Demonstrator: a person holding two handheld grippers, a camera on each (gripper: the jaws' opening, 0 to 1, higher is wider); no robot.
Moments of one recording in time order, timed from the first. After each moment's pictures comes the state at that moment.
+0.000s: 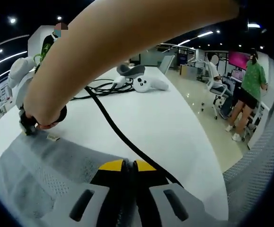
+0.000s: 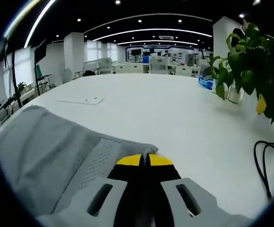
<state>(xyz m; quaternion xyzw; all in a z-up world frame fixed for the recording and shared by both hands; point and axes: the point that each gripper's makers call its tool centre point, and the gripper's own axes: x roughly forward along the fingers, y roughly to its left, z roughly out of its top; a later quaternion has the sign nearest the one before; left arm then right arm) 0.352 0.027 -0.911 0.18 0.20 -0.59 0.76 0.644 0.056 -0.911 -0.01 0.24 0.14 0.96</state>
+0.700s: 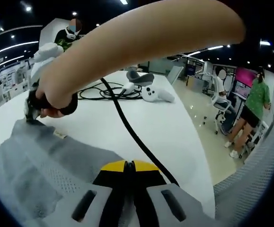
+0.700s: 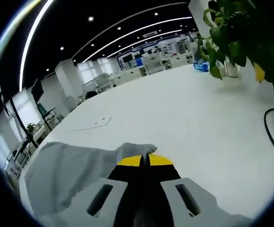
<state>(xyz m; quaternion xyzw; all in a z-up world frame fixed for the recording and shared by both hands) 0.362 0.041 -0.889 0.12 0.22 -0.57 0.78 0.636 0.069 -0.875 0.16 0.25 0.16 0.94</state>
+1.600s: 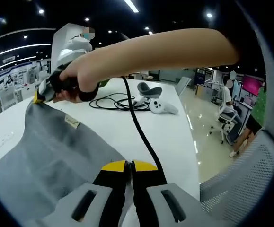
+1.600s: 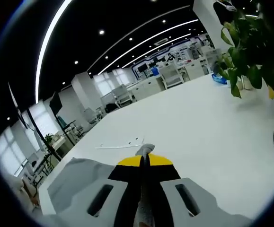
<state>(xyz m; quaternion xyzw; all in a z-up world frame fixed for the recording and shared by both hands) 0.356 0.092 -0.844 0.10 0.20 -0.53 0.81 0.623 0.111 -0.795 0.19 0.20 0.23 0.93</state>
